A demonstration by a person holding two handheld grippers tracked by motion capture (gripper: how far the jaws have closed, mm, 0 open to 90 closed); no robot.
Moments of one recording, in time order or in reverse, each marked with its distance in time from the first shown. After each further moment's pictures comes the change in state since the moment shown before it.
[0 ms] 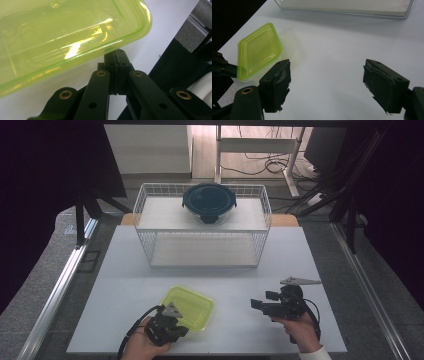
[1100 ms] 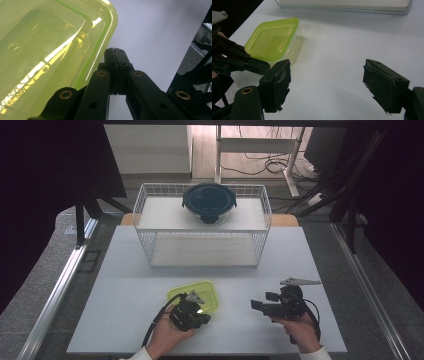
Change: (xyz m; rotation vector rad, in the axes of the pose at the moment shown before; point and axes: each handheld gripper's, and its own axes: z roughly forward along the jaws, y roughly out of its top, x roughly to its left) left arm -0.005 0.051 0.040 -0.064 -0.055 -0.029; right arm -0.002 -0.002 0.002 0.011 0.003 0.009
